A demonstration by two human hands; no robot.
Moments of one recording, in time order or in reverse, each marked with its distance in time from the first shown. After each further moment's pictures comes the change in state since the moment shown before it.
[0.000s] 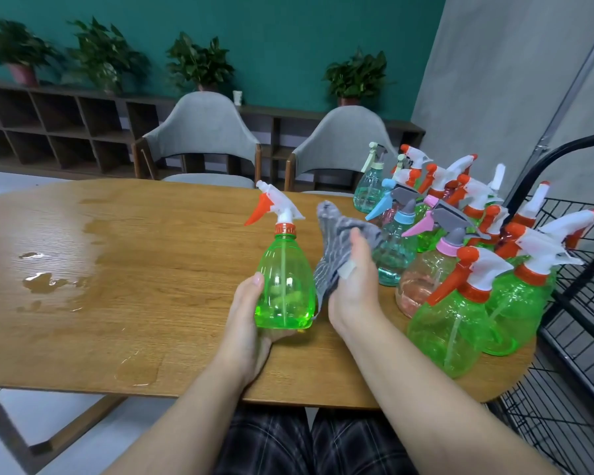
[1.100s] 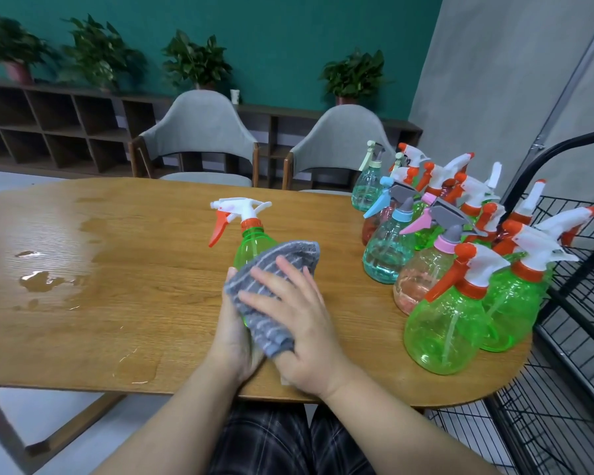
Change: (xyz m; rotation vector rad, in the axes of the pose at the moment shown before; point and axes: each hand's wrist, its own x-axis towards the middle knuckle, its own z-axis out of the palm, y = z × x) left_hand -0.012 0.012 0.003 -0.186 -0.085 -0.094; right_hand -0.035 0.058 -0.030 -0.946 -0.632 -0.902
